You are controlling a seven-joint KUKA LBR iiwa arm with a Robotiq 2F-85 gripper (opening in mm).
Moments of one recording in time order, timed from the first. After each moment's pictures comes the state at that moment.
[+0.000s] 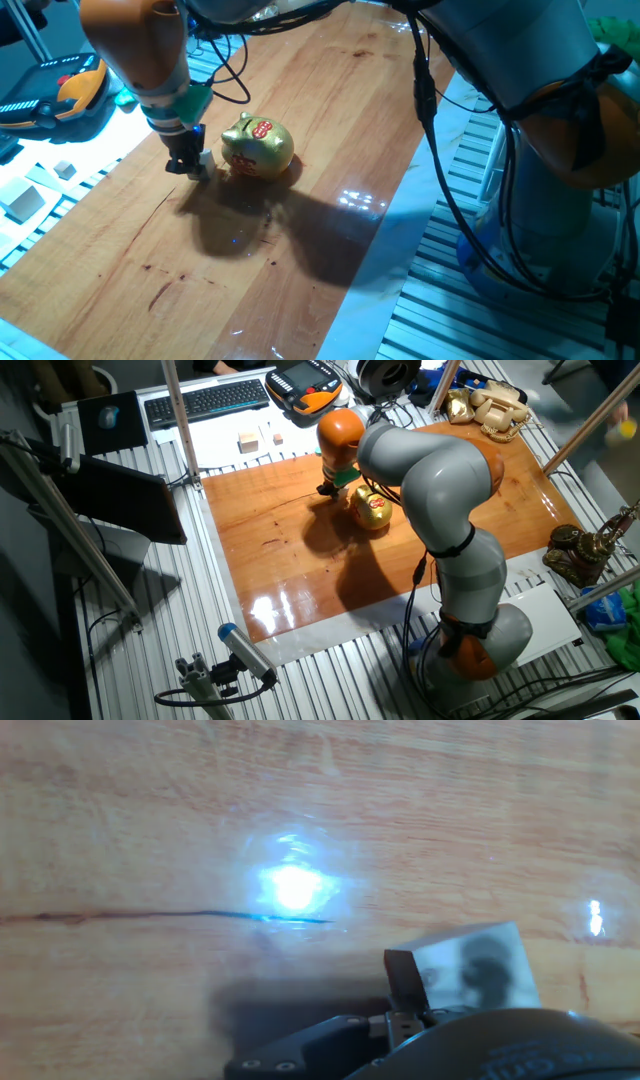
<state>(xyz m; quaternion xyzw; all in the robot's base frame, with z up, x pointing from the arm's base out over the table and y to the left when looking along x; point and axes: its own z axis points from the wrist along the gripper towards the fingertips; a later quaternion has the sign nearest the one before) 0.641 0.099 0.052 -0.06 1.00 -0.06 0.05</state>
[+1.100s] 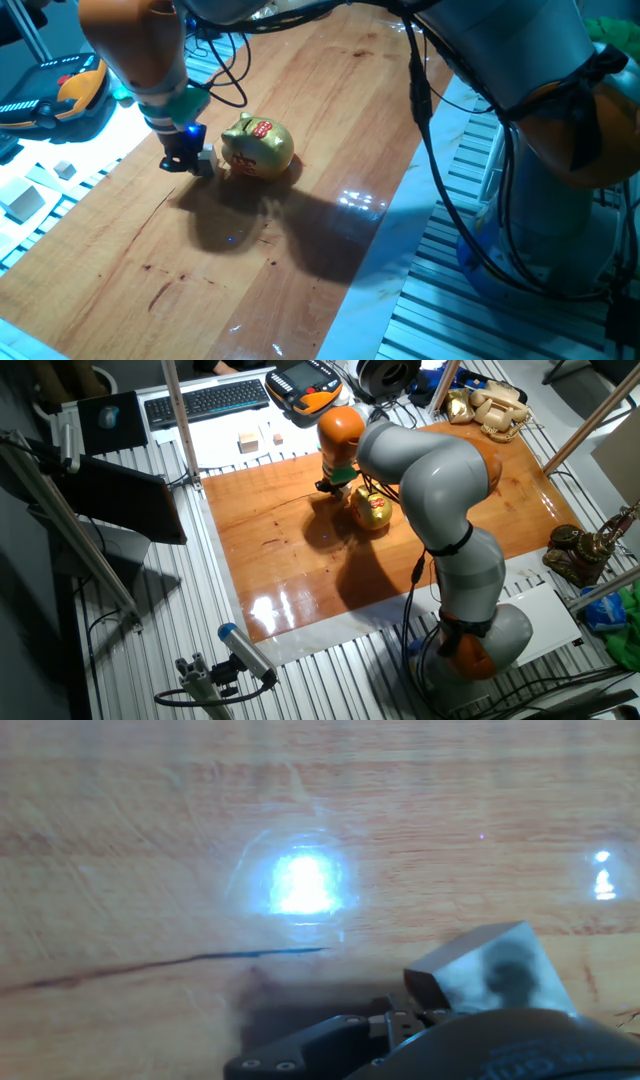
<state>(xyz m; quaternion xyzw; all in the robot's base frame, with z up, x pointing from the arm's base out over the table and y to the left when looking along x) 0.651 0.099 0.050 -0.02 1.00 -0.06 0.06</state>
